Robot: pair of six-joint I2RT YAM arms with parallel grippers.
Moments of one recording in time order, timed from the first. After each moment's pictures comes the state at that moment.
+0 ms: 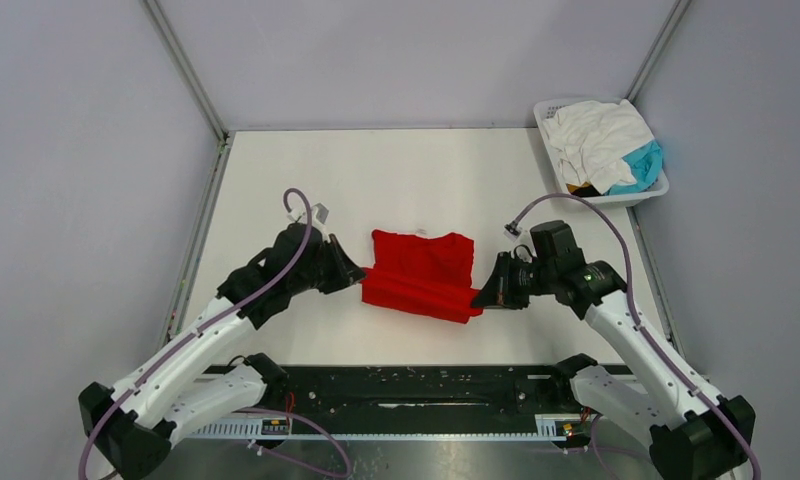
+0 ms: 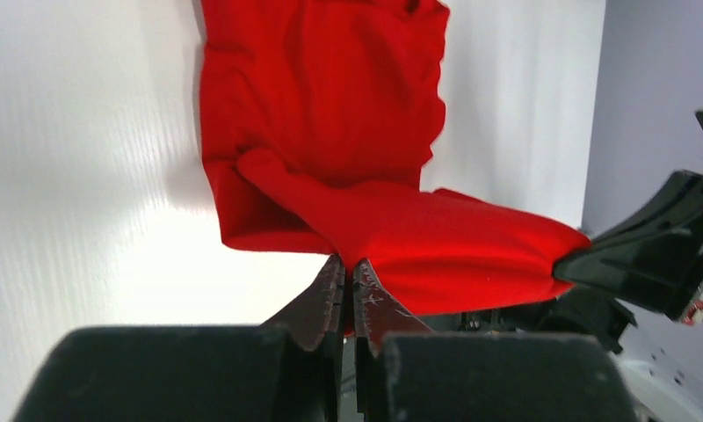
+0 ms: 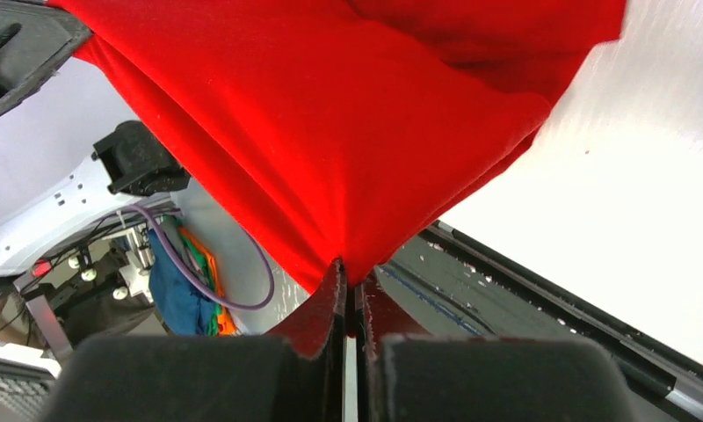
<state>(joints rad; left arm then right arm) -0.65 0.86 0.79 -0.60 0.05 -0.88 0.41 0.89 0.75 -0.76 -0.59 0.63</state>
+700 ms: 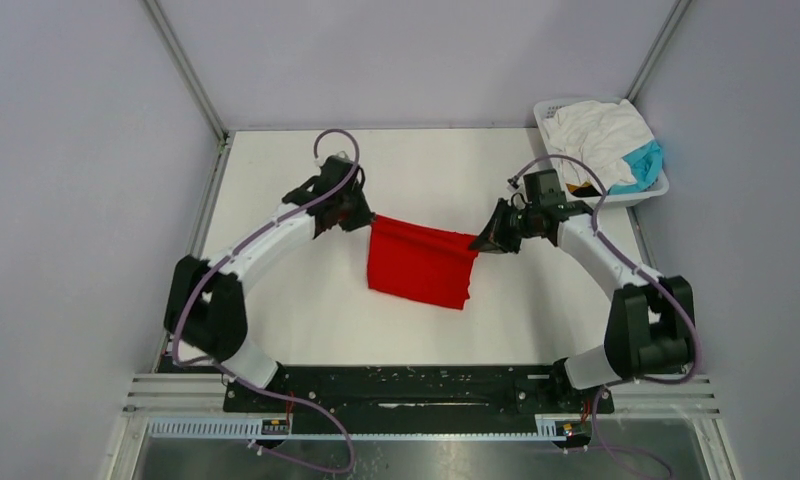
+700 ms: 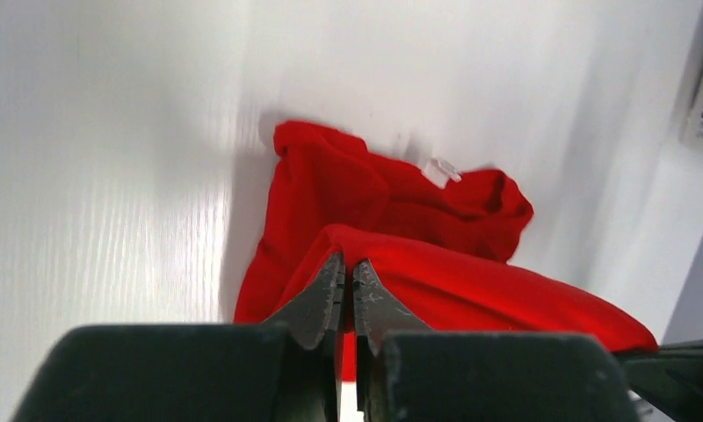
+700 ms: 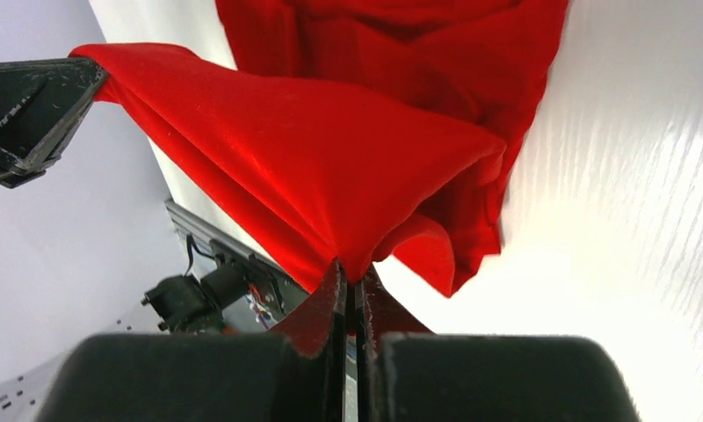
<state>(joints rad) -0.47 1.53 1.19 -0.48 -0.03 -0.79 0.22 1.43 1.00 -0.57 -0.56 0.63</state>
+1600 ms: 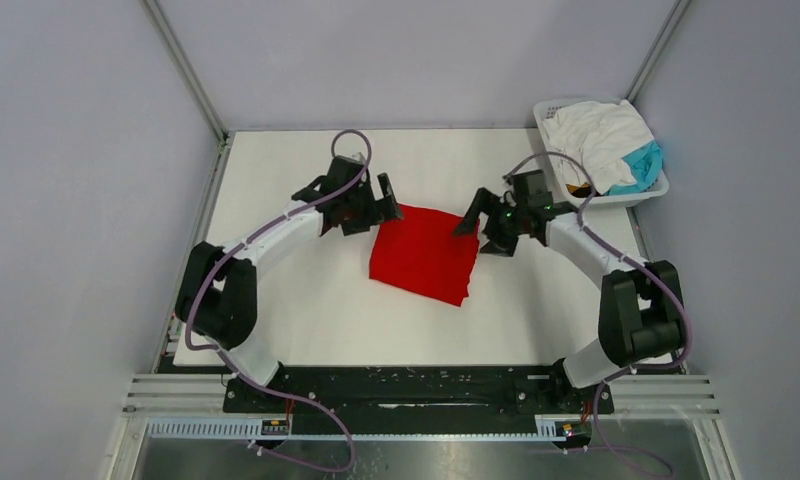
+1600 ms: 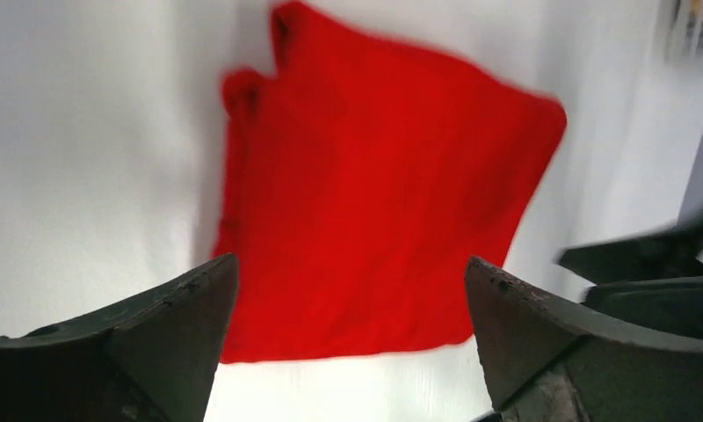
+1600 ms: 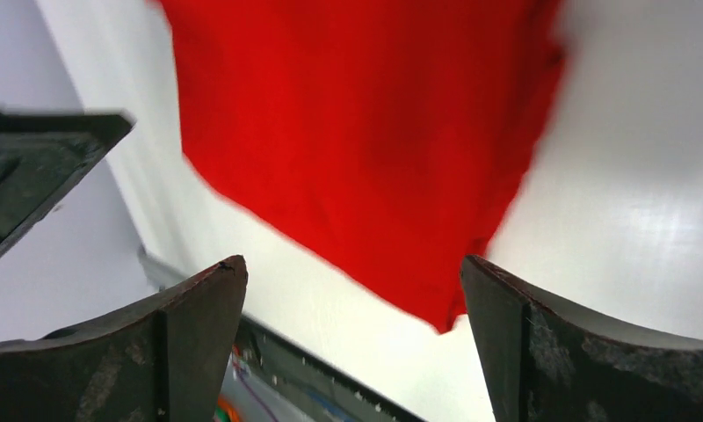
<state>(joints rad) -0.44 1.68 1.27 -0.41 0.10 -0.69 0.22 1.56 1.05 -0.46 -0.41 0.66</state>
